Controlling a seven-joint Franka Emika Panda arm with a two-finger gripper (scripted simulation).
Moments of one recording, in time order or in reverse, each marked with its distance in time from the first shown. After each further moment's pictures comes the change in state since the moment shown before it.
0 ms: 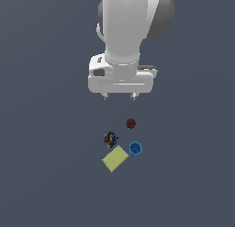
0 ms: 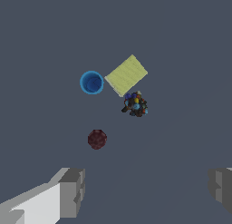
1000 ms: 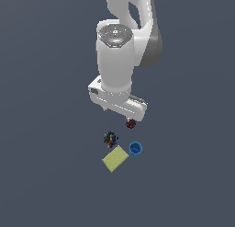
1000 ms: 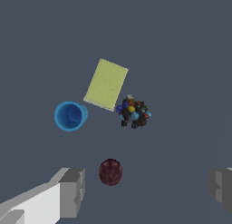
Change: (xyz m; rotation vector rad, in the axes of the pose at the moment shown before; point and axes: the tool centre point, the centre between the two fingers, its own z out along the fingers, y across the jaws) arm 0.029 0.009 0.068 0.034 0.007 0.485
